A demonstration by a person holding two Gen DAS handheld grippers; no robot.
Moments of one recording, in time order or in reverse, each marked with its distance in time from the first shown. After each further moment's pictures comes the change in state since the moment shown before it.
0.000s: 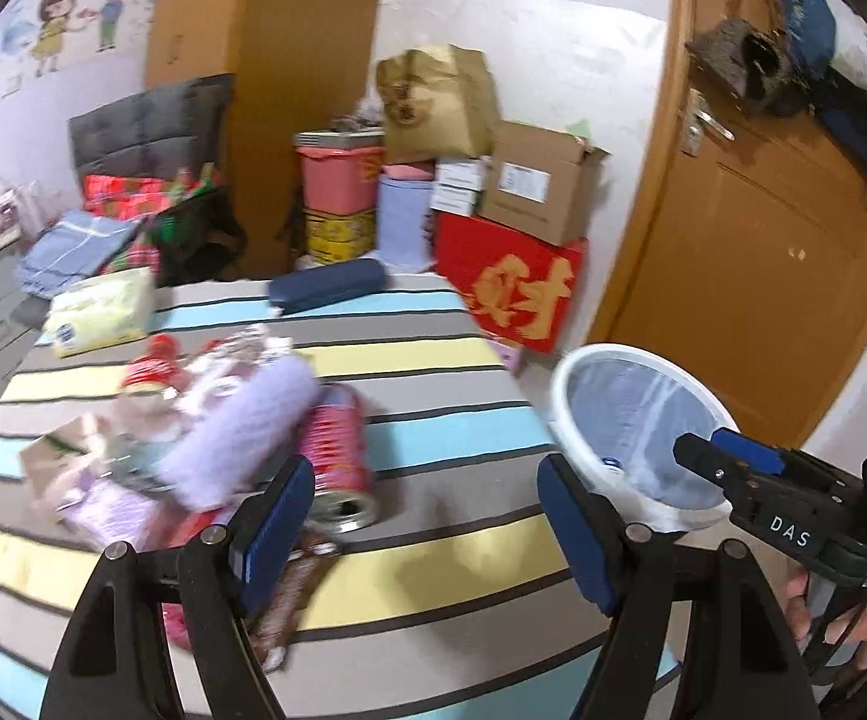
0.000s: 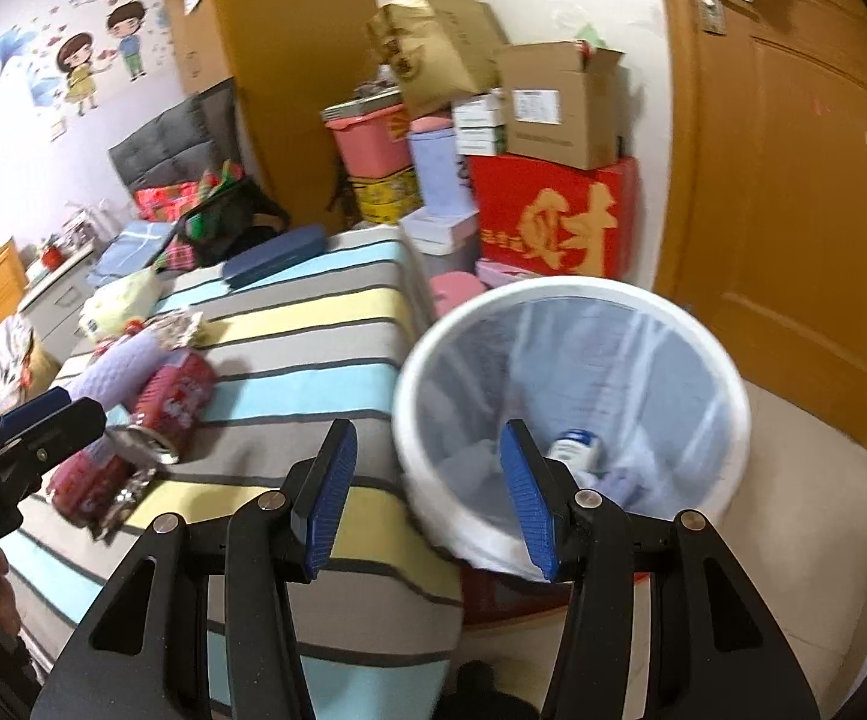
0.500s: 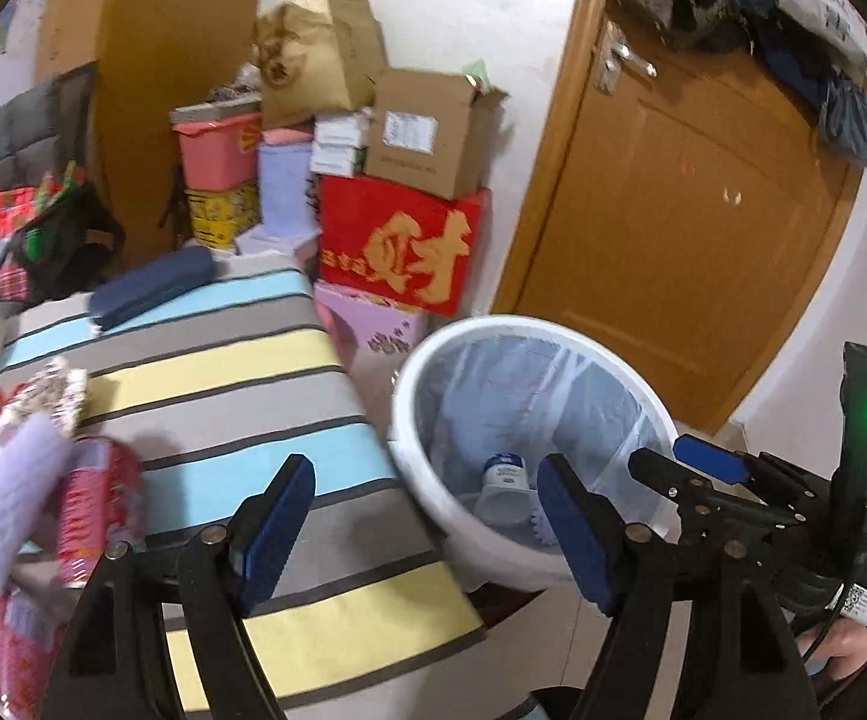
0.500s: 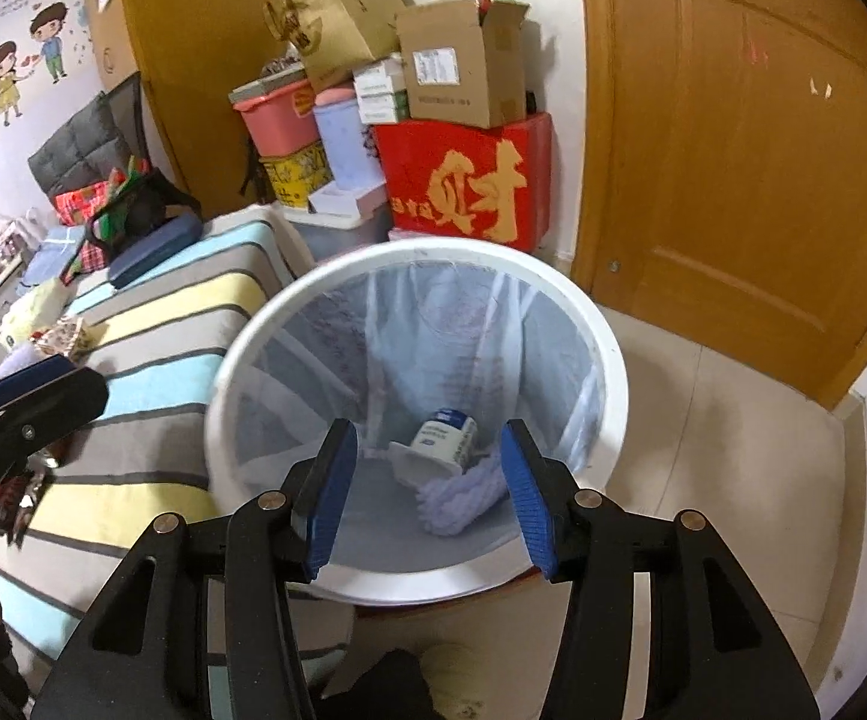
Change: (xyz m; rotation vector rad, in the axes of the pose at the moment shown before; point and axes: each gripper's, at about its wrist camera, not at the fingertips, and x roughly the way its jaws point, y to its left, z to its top) left arm 0.077 -0.095 0.022 0.106 0.102 -0.189; right arm 0.005 -0.077 -0.001 0.074 0.061 -0.145
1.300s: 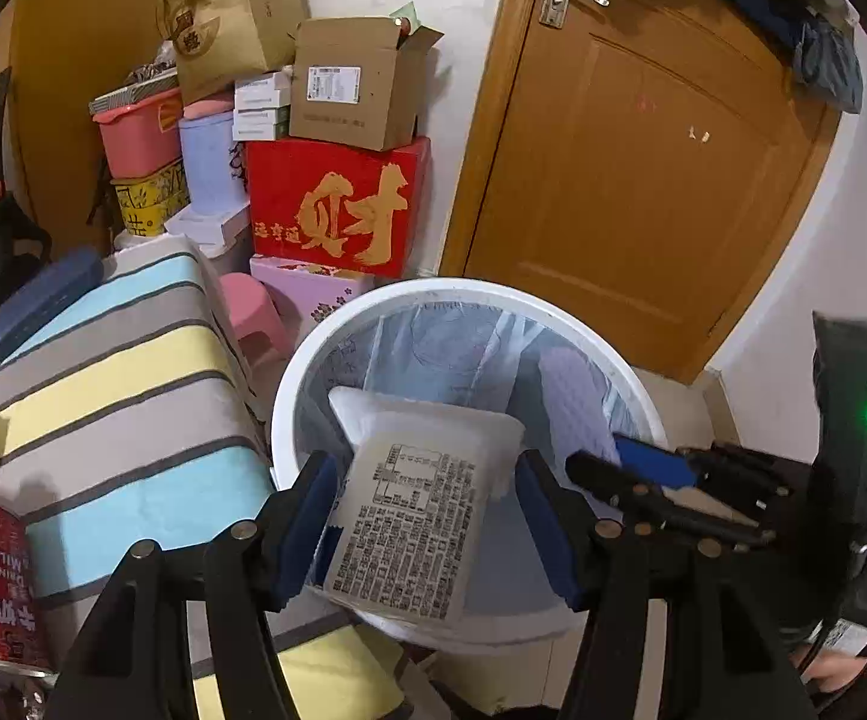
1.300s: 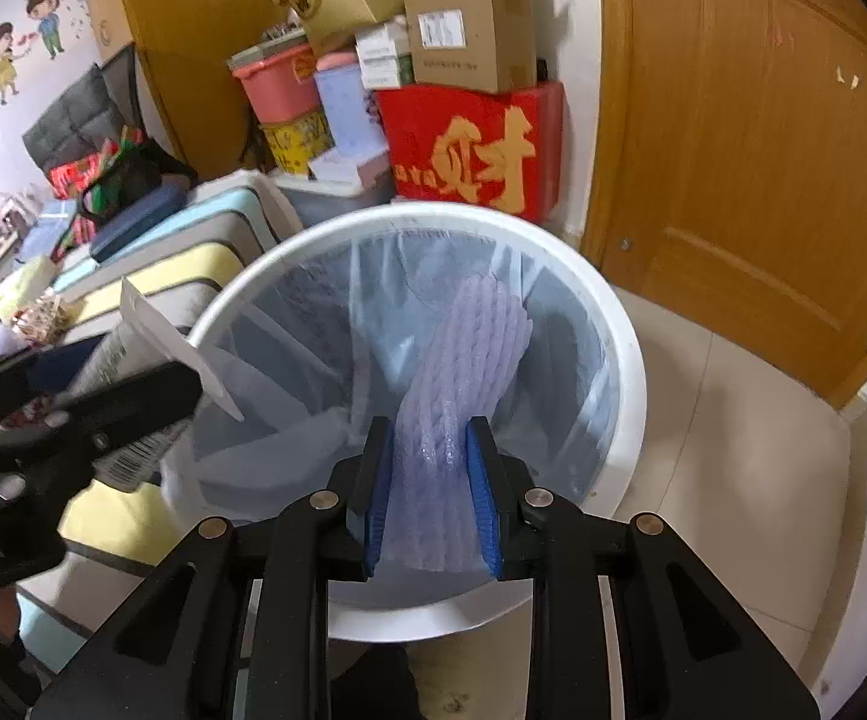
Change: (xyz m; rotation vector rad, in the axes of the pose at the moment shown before) left arm 0.079 -0.051 0.014 0.100 0.118 -0.088; right arm 0.035 -0.020 0.002 -0.020 0.101 0.008
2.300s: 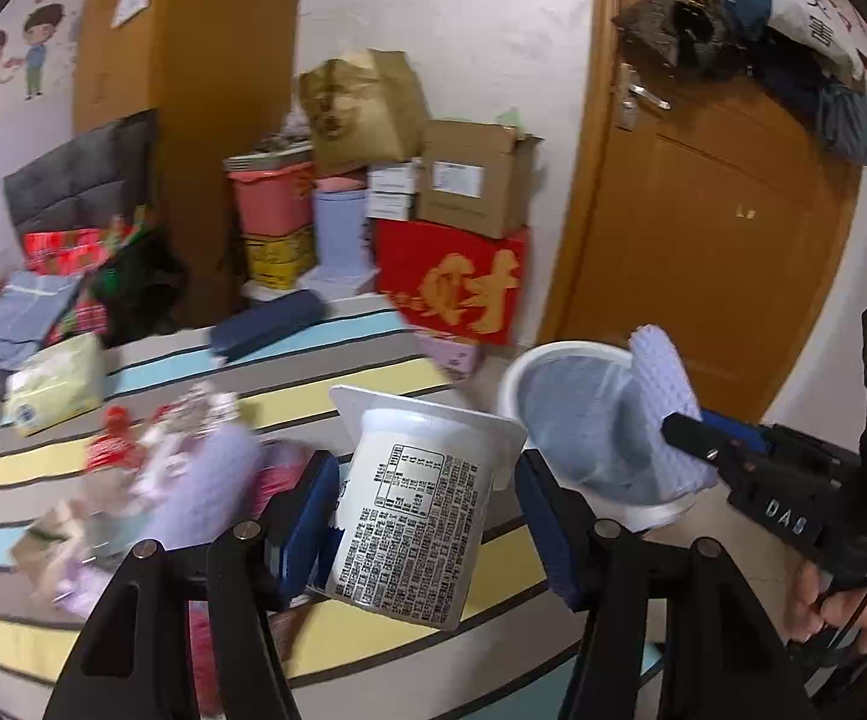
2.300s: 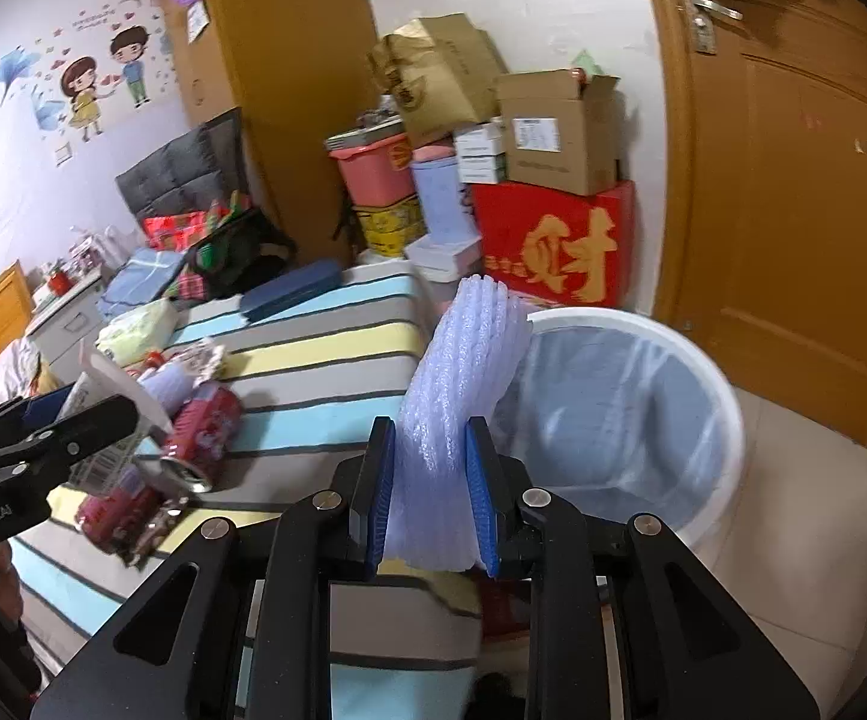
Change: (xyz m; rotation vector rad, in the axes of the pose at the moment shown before) left arm -0.158 0.082 -0.048 -0.043 -0.179 0.169; right arm -0.069 0.086 -0.005 -0.019 -0.220 0.106
